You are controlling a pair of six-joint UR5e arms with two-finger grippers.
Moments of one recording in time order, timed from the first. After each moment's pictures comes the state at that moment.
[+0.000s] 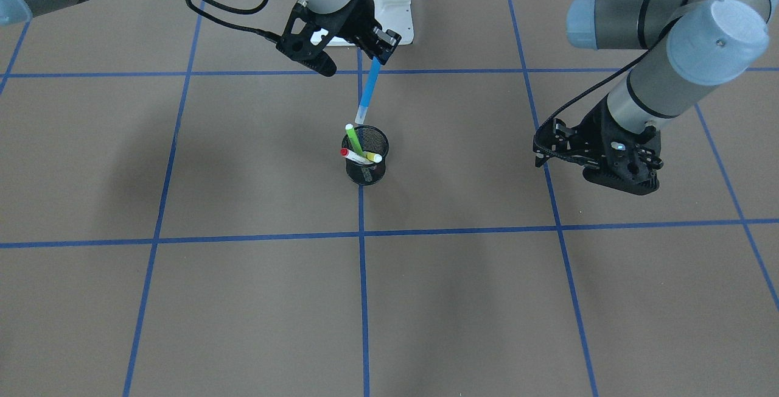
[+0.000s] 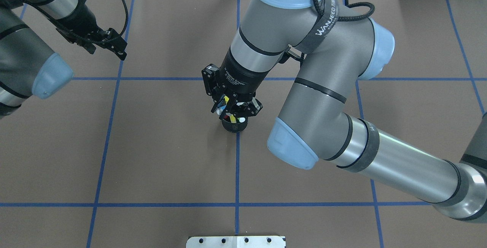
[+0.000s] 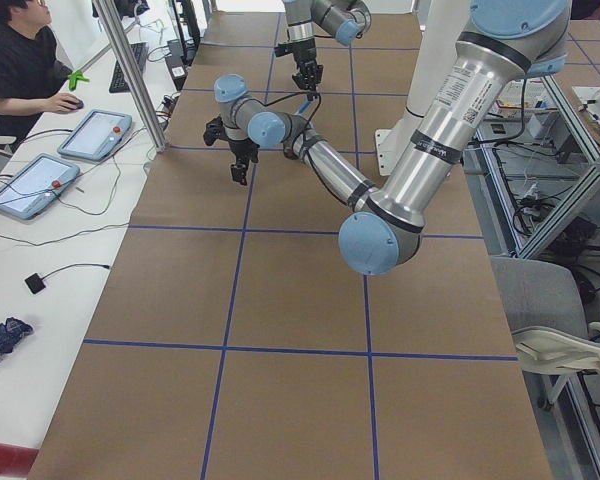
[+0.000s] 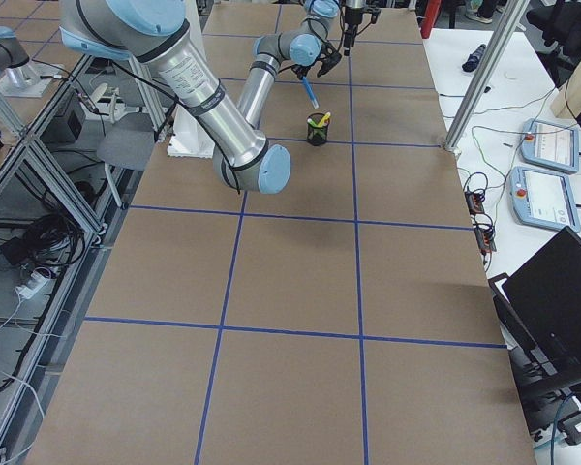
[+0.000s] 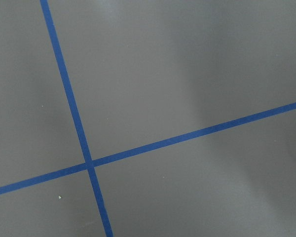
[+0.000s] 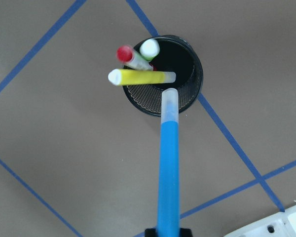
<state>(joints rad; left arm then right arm) -1.01 -2.08 -1.73 -1.50 -2.29 -0.52 0.65 -0.71 1.80 -1.67 2.32 1.91</state>
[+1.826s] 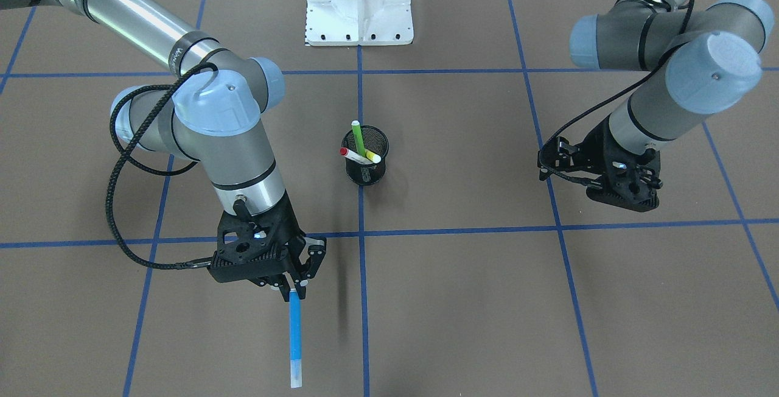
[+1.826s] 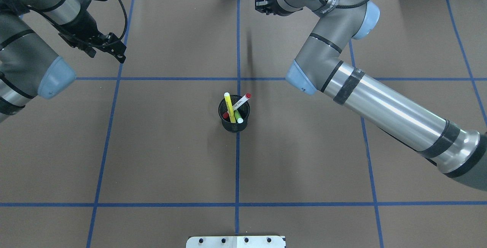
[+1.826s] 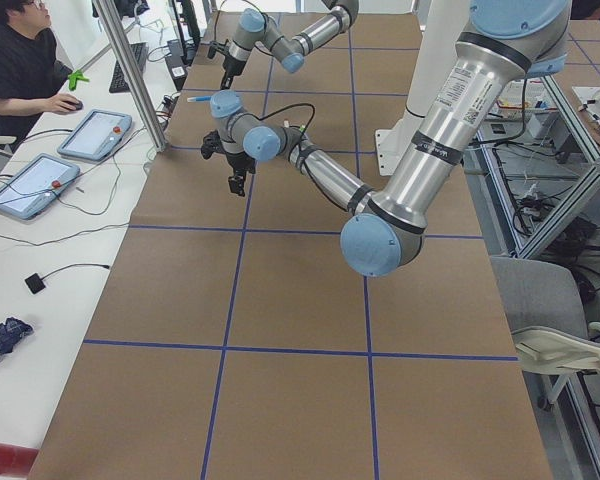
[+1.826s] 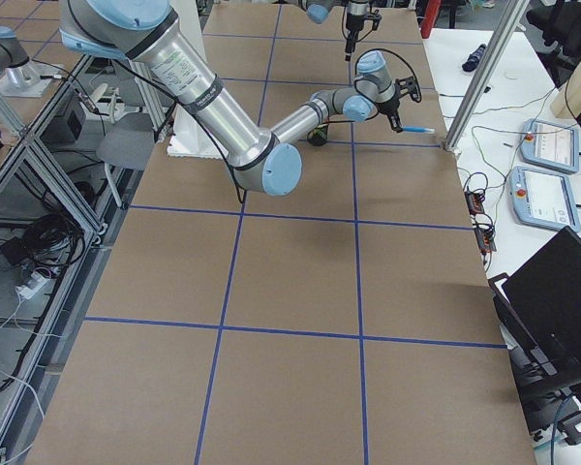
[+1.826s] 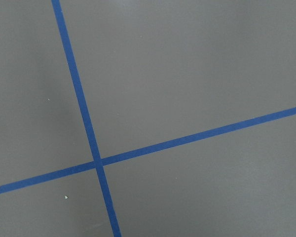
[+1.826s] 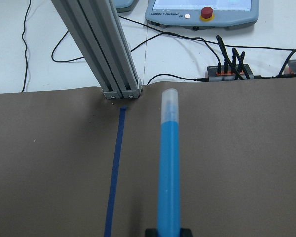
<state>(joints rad) -1.00 -2.07 -1.64 -1.58 -2.29 -0.53 0.79 -0.71 1.23 -1.07 1.70 1.00</state>
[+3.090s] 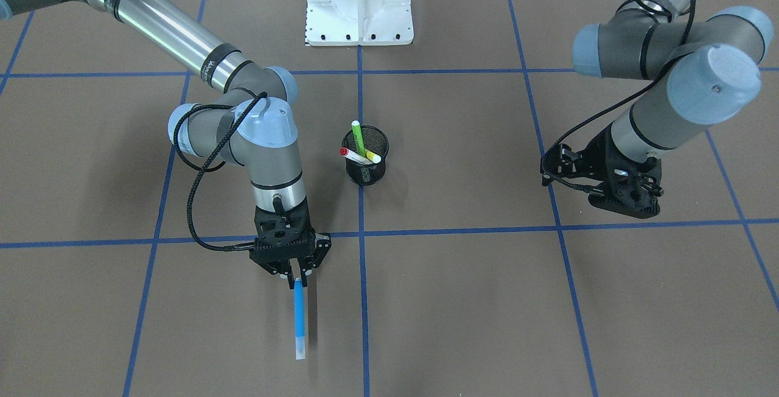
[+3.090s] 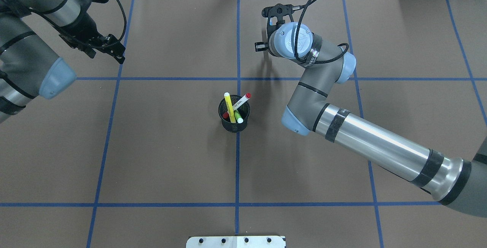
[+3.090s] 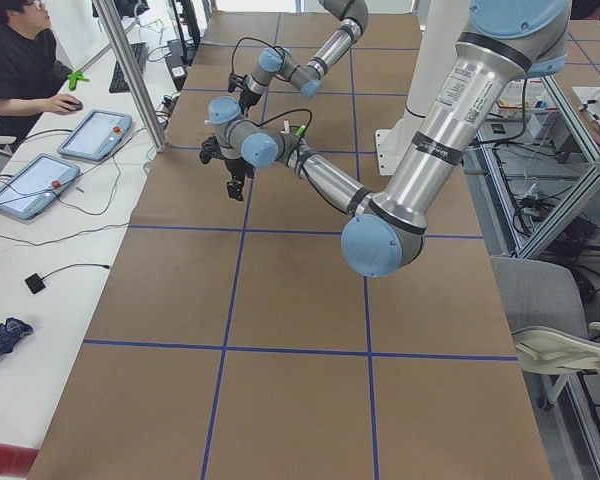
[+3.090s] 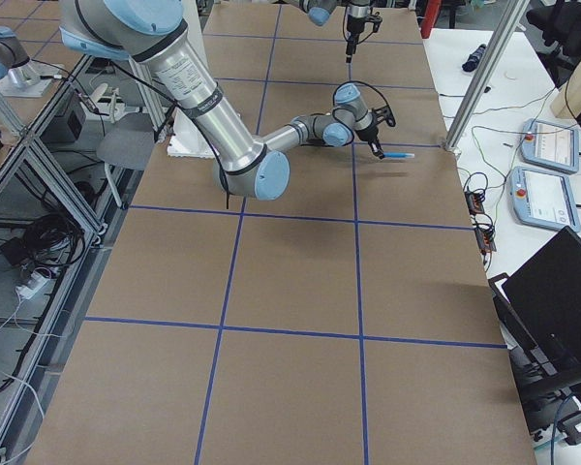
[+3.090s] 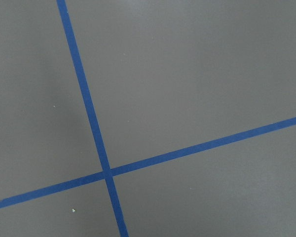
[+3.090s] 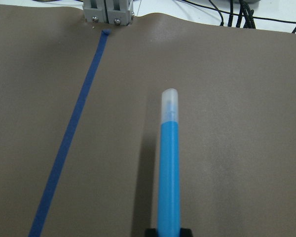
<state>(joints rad) -1.00 -2.06 -1.61 -1.61 -2.29 -0.53 0.67 -0.75 1.13 -1.01 1.51 0.99</state>
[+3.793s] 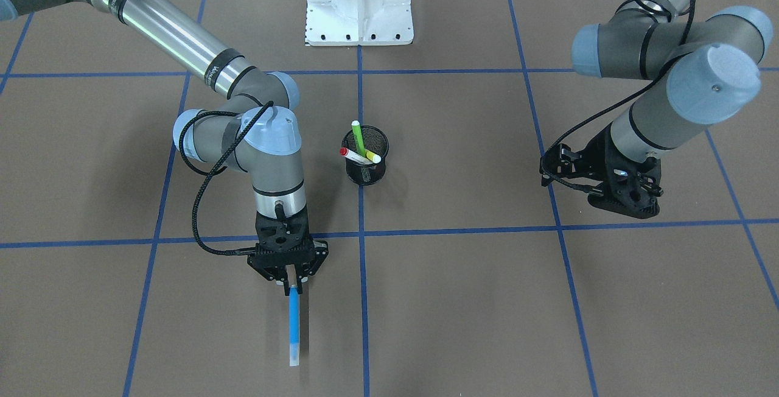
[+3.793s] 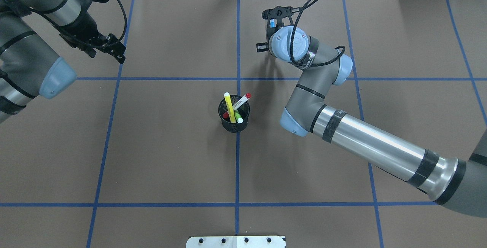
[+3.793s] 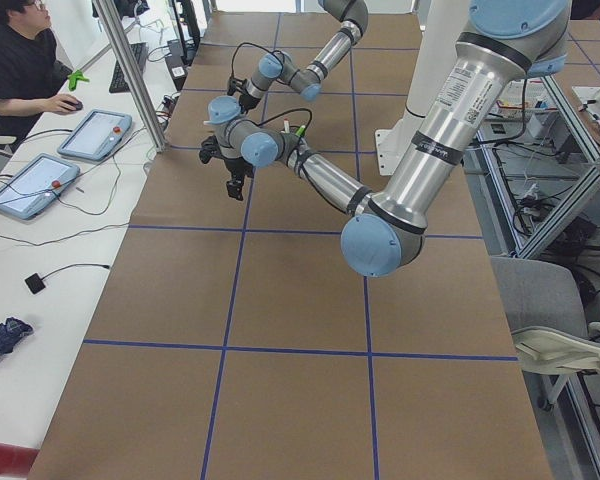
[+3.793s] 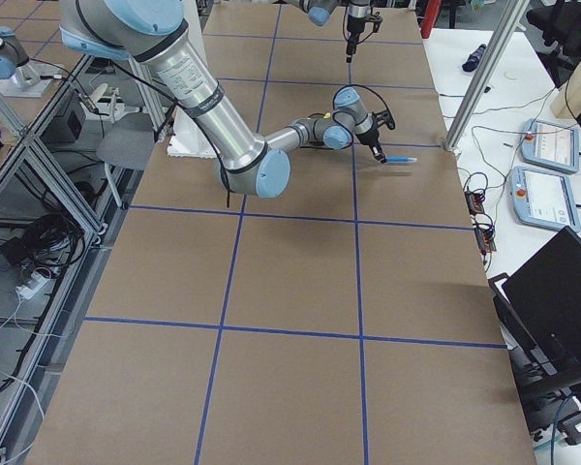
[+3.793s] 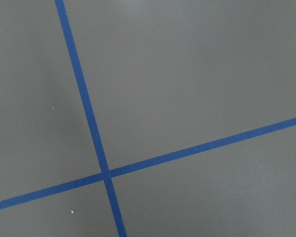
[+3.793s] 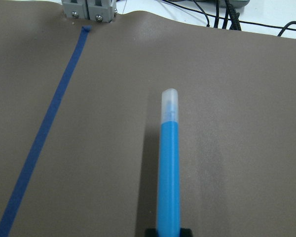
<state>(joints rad) -1.00 -2.06 -1.61 -1.61 -2.29 -0.53 0.65 -0.73 1.08 -1.00 1.45 0.99</state>
